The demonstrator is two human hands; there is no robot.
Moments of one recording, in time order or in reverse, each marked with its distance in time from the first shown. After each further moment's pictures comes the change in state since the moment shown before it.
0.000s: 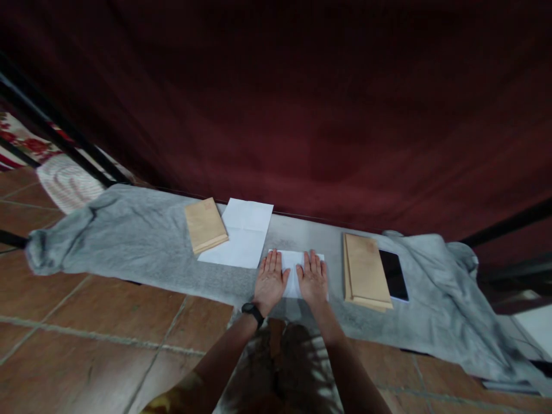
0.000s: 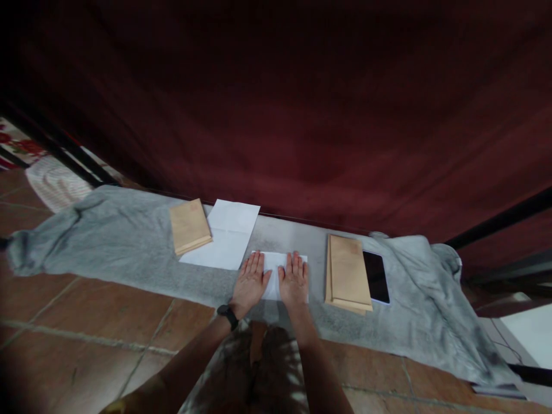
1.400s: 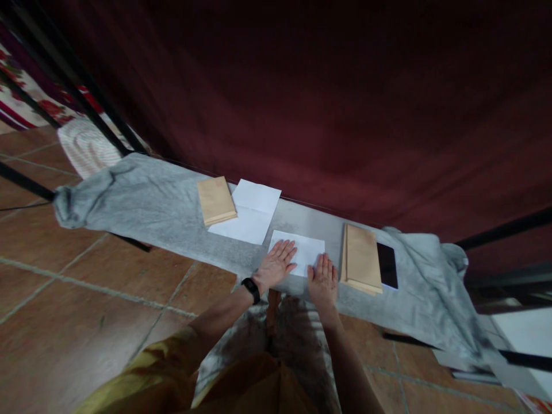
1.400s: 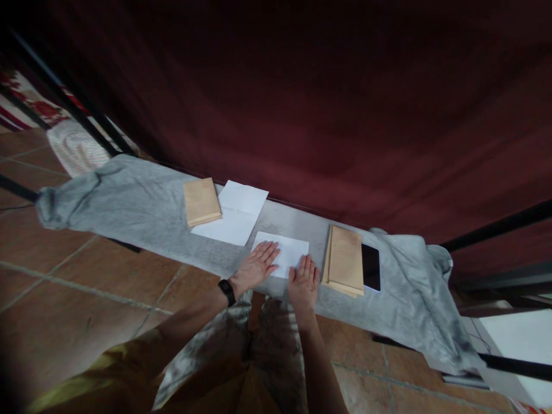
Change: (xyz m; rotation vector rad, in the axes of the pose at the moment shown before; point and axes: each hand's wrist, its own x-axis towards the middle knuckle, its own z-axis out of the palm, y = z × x) left_hand -0.022 0.006 -0.021 0.157 -0.094 0.415; right_hand -0.067 0.029 -0.029 -0.272 0.133 -0.080
